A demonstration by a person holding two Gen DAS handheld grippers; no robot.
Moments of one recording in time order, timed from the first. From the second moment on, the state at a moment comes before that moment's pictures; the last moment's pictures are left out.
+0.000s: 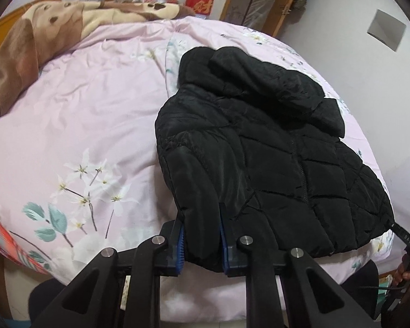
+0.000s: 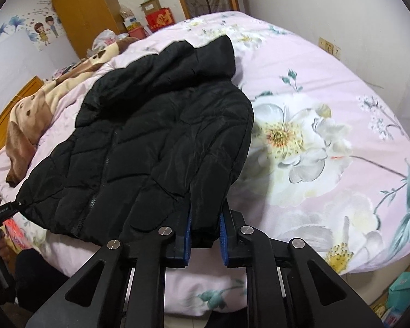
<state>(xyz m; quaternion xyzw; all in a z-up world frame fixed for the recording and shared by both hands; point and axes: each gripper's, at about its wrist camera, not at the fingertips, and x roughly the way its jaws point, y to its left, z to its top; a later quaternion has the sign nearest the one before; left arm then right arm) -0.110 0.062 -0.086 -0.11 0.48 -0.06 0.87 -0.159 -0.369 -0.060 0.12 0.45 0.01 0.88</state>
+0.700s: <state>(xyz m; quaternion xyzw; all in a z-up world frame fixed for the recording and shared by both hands) -0.170 0.065 -0.028 -0.10 0.47 -0.11 0.87 -0.224 -0.371 0.001 0.11 0.43 0.04 0.90</state>
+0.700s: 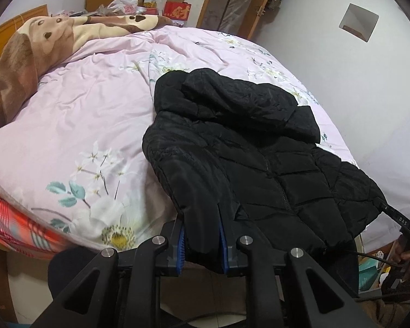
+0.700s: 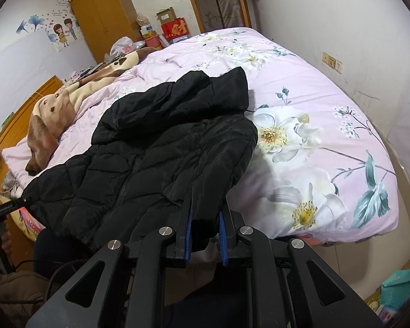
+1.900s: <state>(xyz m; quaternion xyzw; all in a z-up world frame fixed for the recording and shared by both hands) 0.123 0.062 0.029 -0.15 0.44 -0.05 0.88 0.043 -0.398 0.066 0.15 0.43 0.05 0.89</state>
